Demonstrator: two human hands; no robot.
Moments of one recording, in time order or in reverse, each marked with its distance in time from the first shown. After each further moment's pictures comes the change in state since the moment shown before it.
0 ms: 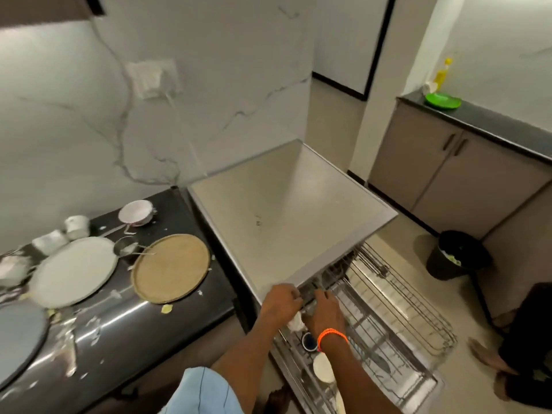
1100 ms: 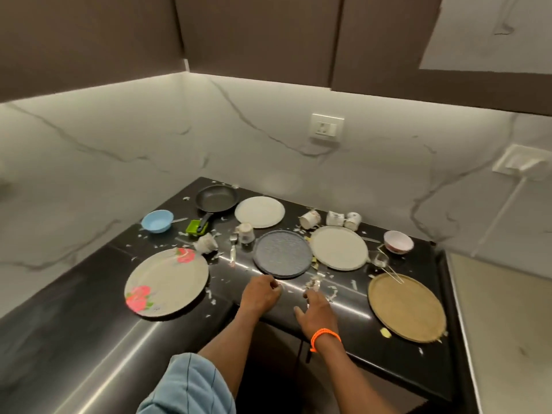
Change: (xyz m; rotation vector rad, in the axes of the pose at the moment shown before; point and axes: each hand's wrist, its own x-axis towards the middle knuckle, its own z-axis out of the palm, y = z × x) left_hand -0.340 -0.343 -0.250 -0.251 0.870 -0.718; right_hand -0.221 -0.384 0.198 -0.060 -0.318 -1.034
